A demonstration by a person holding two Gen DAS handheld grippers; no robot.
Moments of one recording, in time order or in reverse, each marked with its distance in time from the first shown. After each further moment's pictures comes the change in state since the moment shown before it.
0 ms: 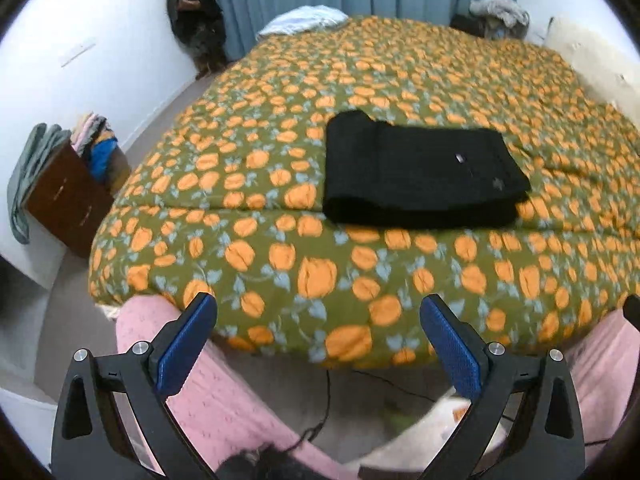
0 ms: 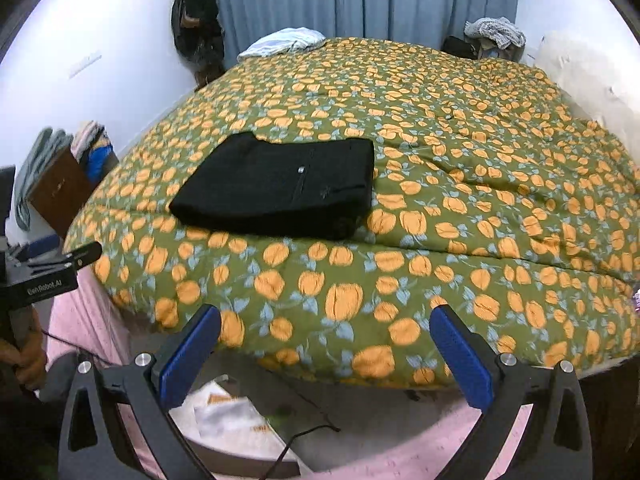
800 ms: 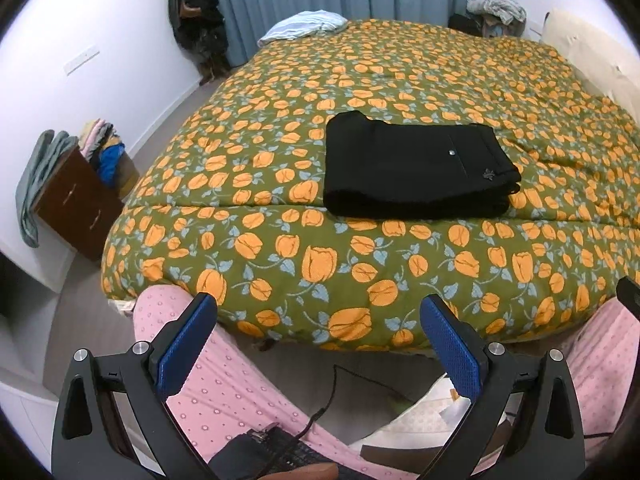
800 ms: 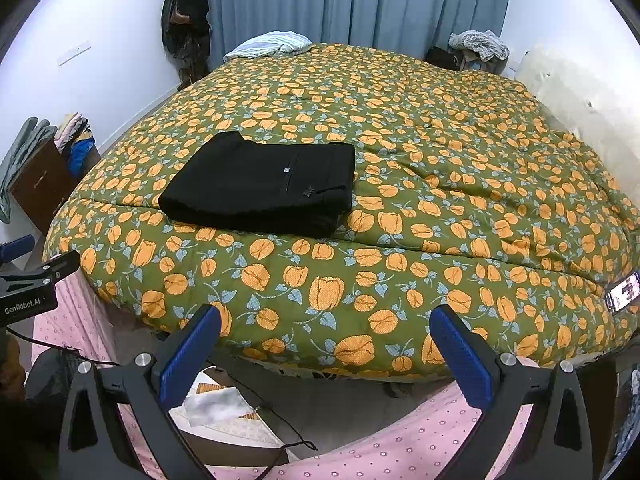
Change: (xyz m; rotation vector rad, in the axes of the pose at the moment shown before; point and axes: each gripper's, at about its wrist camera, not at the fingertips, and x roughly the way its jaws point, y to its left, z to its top) left arm -0.028 -0.003 -0.012 0.009 -0.028 0.041; right arm -0.019 0.015 -0.009 -0.006 -0.017 -0.091
